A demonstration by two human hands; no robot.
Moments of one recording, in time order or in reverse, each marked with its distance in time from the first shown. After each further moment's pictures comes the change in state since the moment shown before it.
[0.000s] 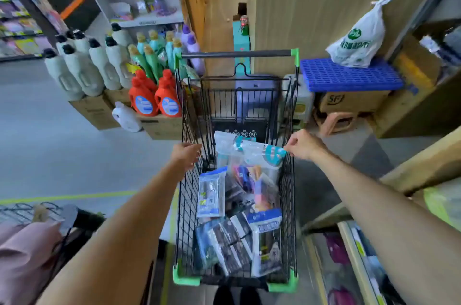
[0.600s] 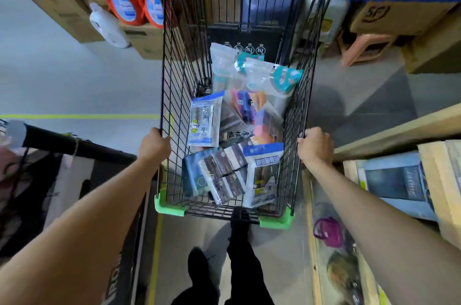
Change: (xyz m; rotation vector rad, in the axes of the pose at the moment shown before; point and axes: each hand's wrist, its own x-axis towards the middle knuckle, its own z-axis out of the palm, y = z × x) left_hand 0.029 -0.215 0.021 0.699 0.162 -0.194; right_hand -0.028 0.124 0.180 -0.091 0.133 0.194
